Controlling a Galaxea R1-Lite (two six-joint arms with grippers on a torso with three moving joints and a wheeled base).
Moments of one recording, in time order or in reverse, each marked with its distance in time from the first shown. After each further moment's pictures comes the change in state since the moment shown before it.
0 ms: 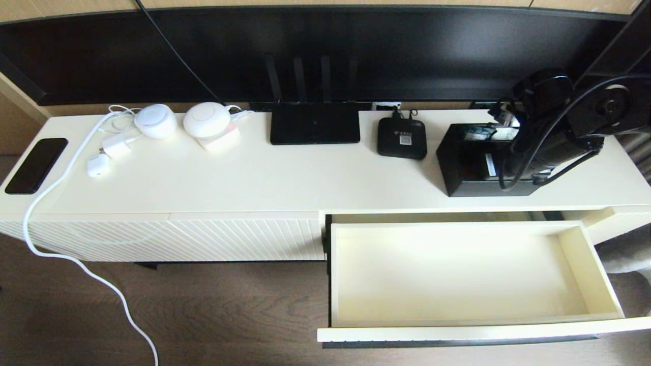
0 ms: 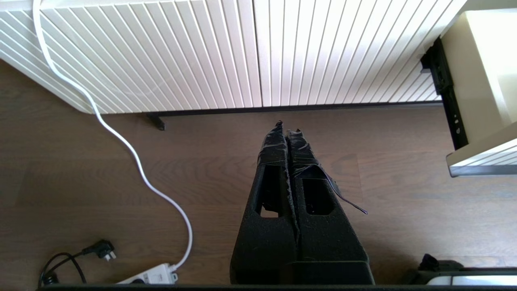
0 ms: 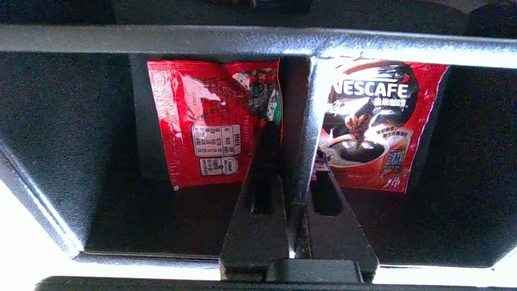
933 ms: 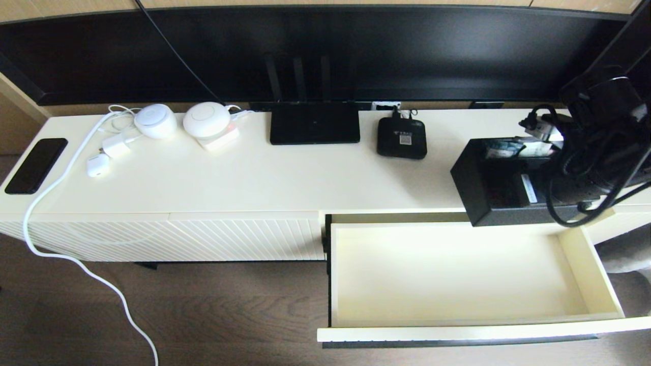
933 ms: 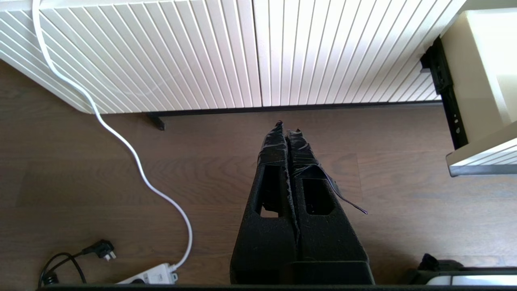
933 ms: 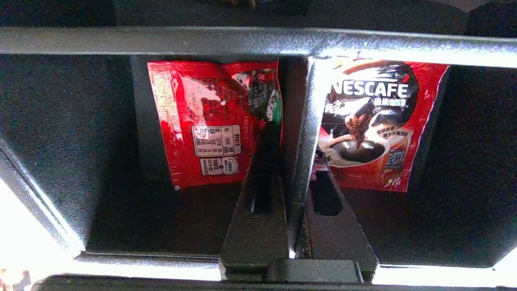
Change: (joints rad) left arm 0.000 0.000 0.000 0.000 0.000 0.000; right arm 0.046 -0.324 0.402 -0.023 -0.005 0.005
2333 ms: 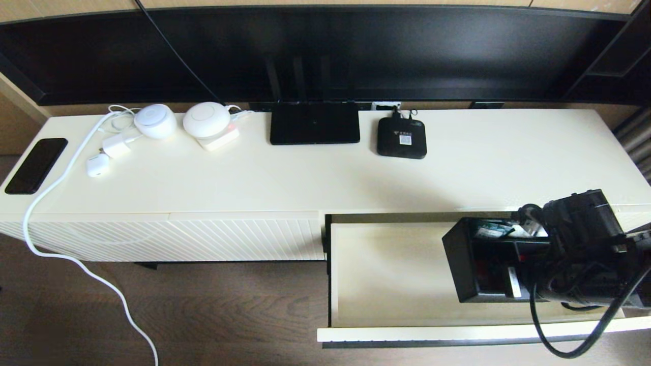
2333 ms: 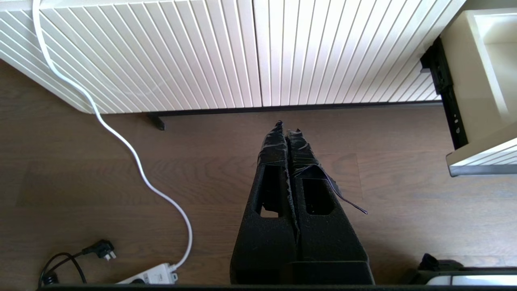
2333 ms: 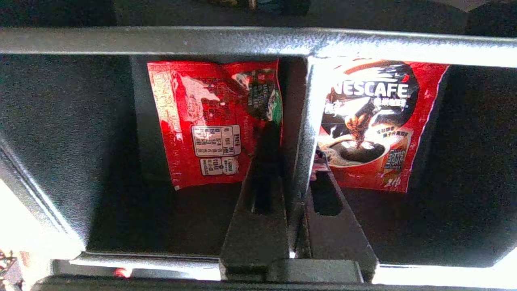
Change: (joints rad) left arm 0.000 0.000 0.000 0.000 0.000 0.000; right arm 0.068 -0.085 0.746 -0.640 -0.012 0.112
